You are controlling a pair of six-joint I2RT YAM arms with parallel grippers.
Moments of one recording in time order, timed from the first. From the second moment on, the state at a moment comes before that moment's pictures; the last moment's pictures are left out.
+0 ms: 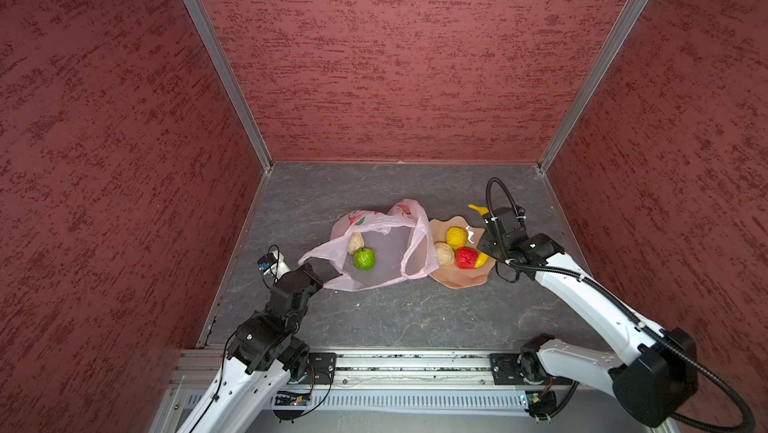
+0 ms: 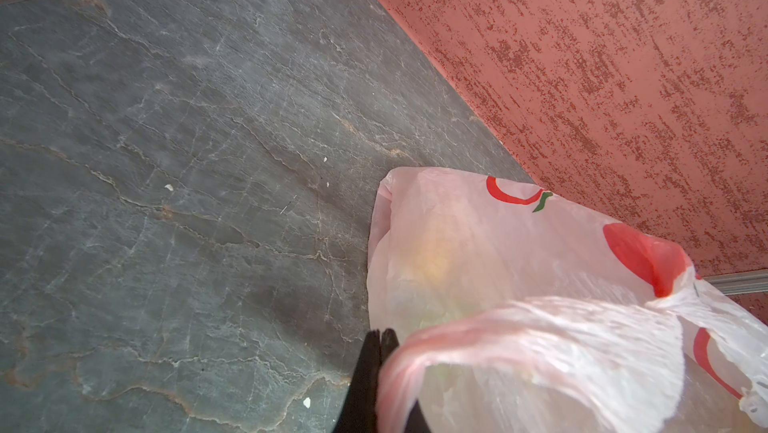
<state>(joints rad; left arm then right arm) -0.49 0.31 0.44 -0.68 -0.46 -1.00 0.45 1.16 0.92 -0.76 0.32 0.91</state>
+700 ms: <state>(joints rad) -0.49 0.33 0.44 -0.68 -0.45 -1.00 0.43 1.21 0.79 -0.65 0.30 1.02</state>
